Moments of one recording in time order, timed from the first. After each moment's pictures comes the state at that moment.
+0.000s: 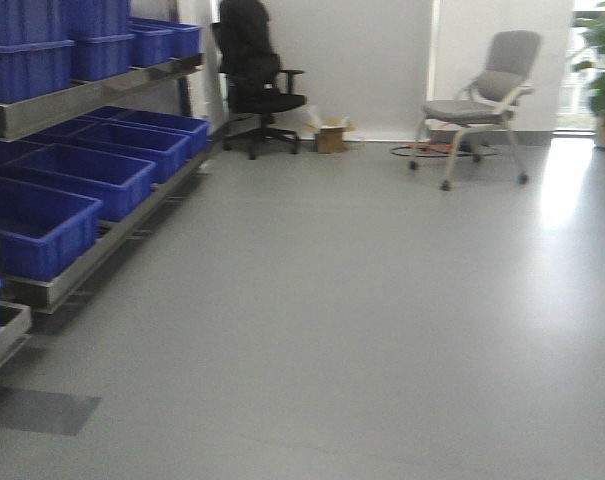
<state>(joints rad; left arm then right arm) -0.03 -0.01 0.00 0.13 0.08 -0.20 0.00 0.06 -0.47 0.16 0.47 -0.20</state>
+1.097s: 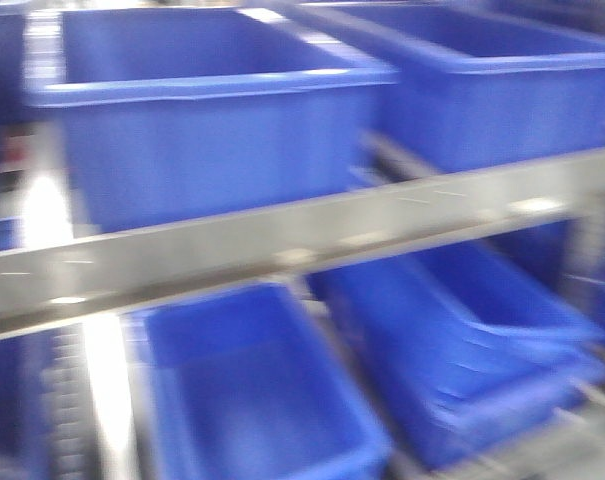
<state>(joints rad) -0.03 -0.01 0.00 0.13 0.08 -0.20 0.00 0.06 -0.47 0.16 0.47 -0.20</state>
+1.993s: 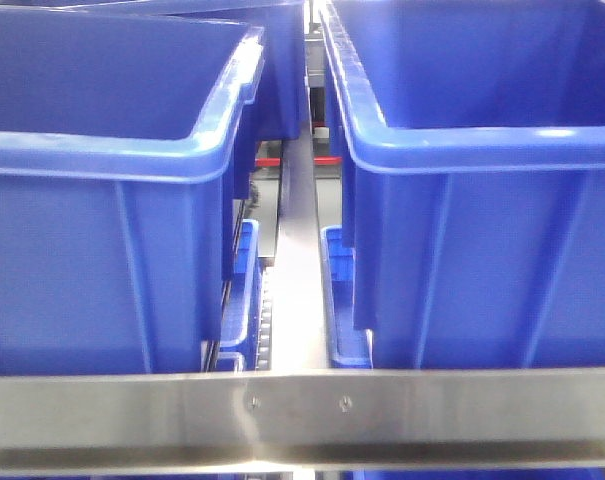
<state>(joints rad) -0.03 -0.01 0.00 0.13 0.08 -0.20 0.00 0.06 -0.47 0.16 0.47 -0.20</state>
